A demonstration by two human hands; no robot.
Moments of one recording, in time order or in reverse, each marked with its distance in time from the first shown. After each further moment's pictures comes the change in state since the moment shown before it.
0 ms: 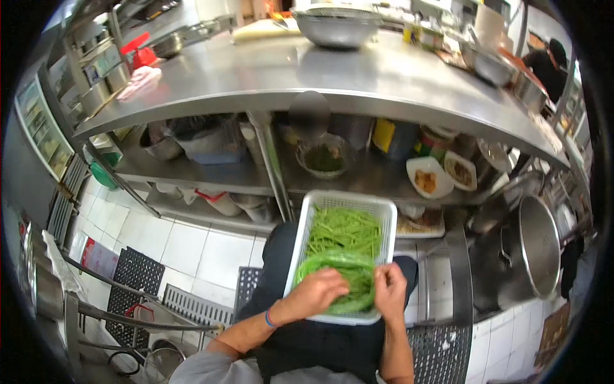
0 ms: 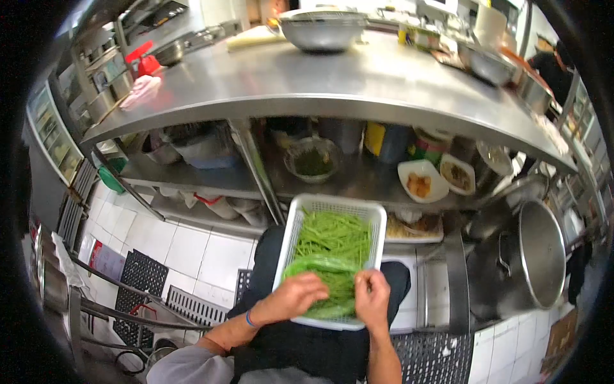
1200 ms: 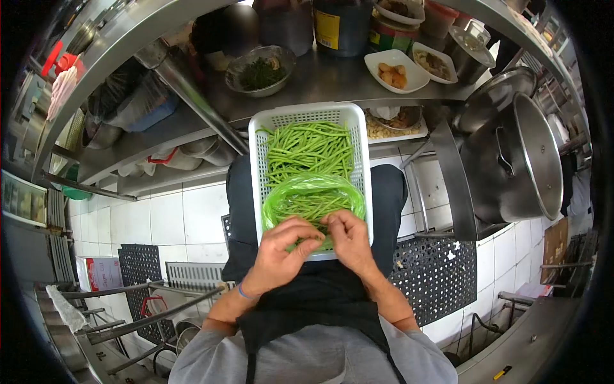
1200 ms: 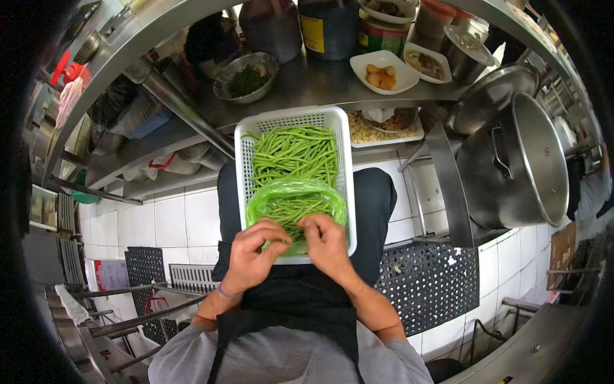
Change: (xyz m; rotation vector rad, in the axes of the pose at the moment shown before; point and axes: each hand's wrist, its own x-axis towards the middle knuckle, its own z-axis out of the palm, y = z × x) left_hand -0.011 0.021 -0.004 -0.247 0.040 -0.089; right_hand -0.051 0.003 0.033 0.213 -0.164 0.408
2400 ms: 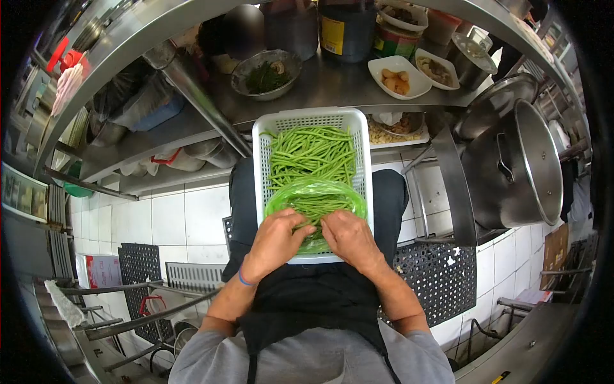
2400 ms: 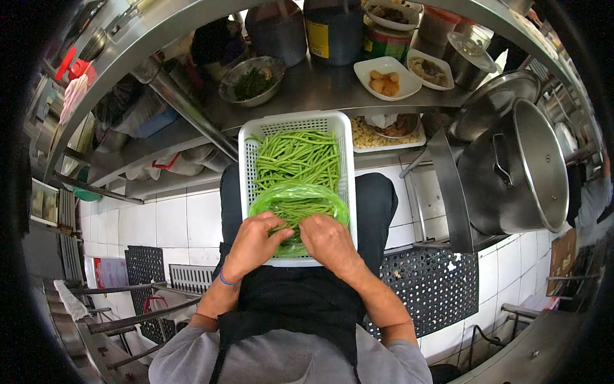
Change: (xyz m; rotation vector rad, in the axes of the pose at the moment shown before) left_hand 0.009 -0.030 0.002 0.411 -0.053 -0.230; right_hand 0.022 -0.008 -0.014 -0.674 -0.116 -0.564
